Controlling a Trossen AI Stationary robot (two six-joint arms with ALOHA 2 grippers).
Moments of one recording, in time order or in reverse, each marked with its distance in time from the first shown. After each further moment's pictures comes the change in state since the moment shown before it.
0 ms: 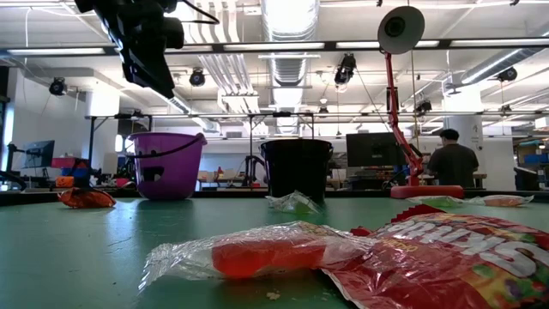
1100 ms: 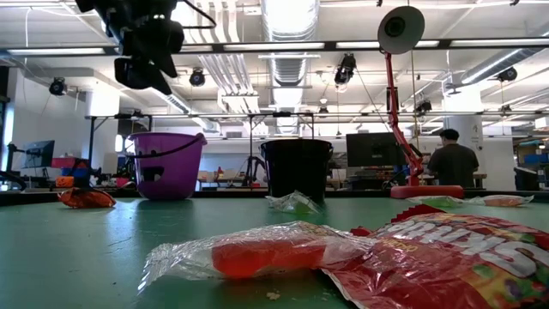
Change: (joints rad) left arm -0.002 0.000 0.010 -0.003 0.081 -0.273; right arm -0.031 -0.250 0.015 -0.242 0.488 -0.254
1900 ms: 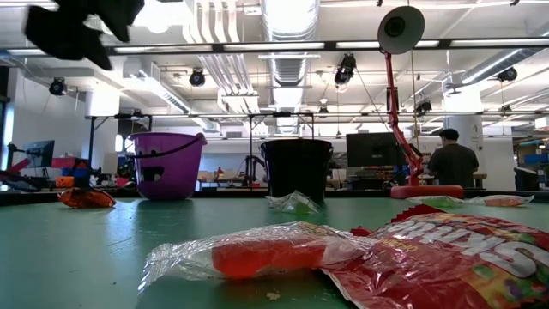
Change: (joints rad) left arm -0.750 0.000 -0.003 -0.051 -0.436 -0.948; right arm -0.195 -0.177 -0.010 0.000 0.195 -0.615
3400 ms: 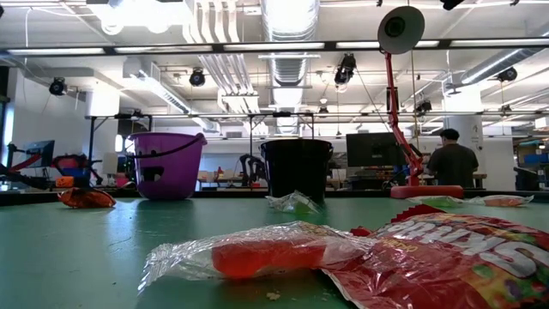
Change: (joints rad) left arm -0.556 0.594 0.122 0.003 0.069 -0.731; right arm -0.127 0.001 0.000 0.013 -0.002 -0.163
